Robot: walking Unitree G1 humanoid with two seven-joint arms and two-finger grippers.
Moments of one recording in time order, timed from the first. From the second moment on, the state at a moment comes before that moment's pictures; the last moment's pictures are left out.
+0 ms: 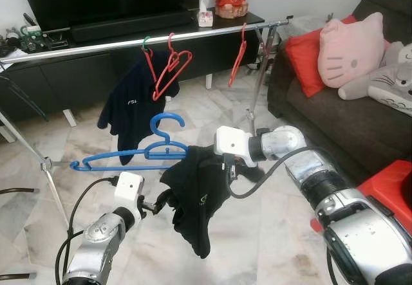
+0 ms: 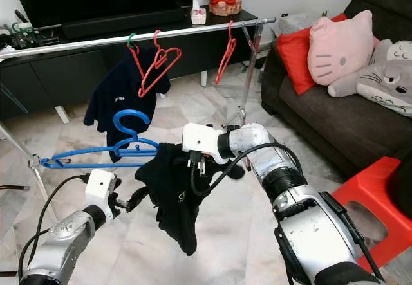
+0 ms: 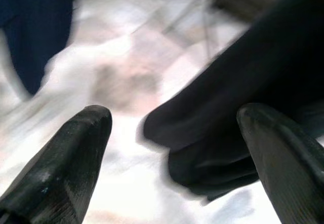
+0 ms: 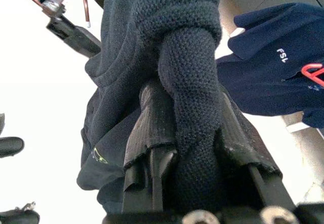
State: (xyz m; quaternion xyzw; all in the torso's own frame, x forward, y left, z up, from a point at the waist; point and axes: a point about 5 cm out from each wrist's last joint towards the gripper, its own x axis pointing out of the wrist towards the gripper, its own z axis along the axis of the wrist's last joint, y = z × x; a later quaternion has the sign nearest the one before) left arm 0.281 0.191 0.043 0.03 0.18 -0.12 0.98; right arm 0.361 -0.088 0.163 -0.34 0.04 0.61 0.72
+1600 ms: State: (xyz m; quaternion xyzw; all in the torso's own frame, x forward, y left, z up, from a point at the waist) left arm 0.290 0.148 0.065 -0.01 0.15 -0.20 0.97; right arm 0.358 -0.051 0.163 -0.33 0.03 0.64 0.69
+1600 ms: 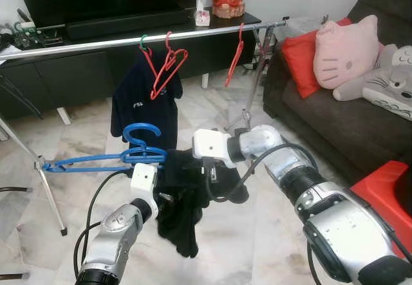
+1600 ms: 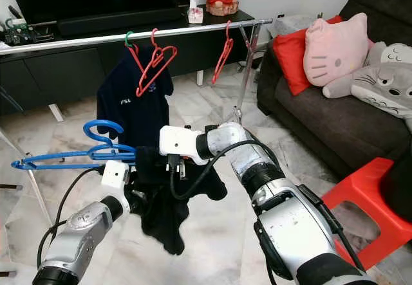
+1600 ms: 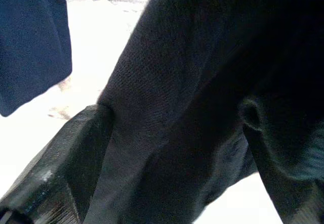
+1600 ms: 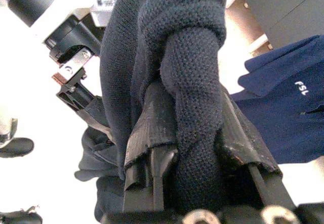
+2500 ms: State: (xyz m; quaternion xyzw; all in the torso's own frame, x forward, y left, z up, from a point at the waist) left arm 0.257 0.179 0.035 0.10 0.21 -0.24 0.94; right arm 0.358 -0.053 0.164 -0.33 0.03 0.65 0.68
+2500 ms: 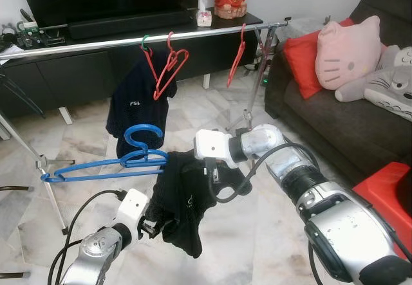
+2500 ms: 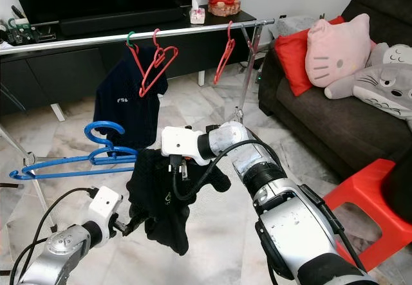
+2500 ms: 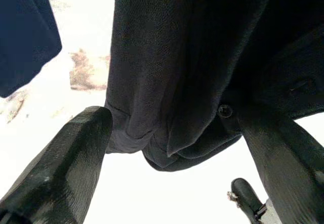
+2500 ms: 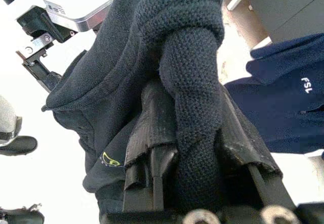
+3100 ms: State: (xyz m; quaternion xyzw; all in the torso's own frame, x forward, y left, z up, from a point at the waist) left arm 0.255 0.167 0.031 0.11 0.21 -0.27 0.93; right arm 0.357 -0.049 0.164 -0.33 0.03 0.65 0.68
